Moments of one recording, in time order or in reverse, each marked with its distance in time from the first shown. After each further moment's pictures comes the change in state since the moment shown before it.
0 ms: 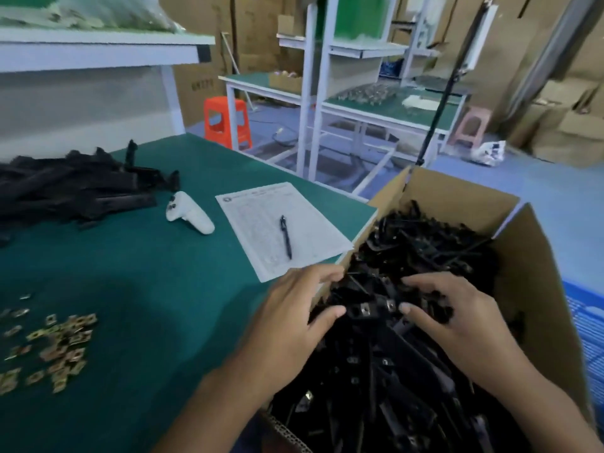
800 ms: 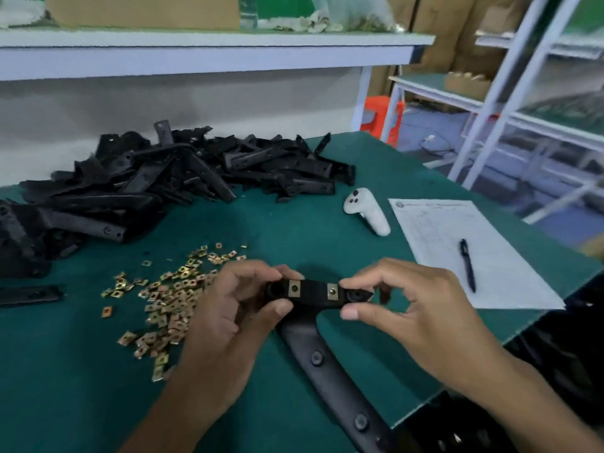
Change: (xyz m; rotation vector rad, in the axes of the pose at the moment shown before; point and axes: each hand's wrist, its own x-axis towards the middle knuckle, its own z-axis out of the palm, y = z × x) left_hand -0.145 -0.052 -0.188 -0.430 0.656 -0.241; right_hand 0.078 -0.238 0.139 0.582 -0.351 -0.626
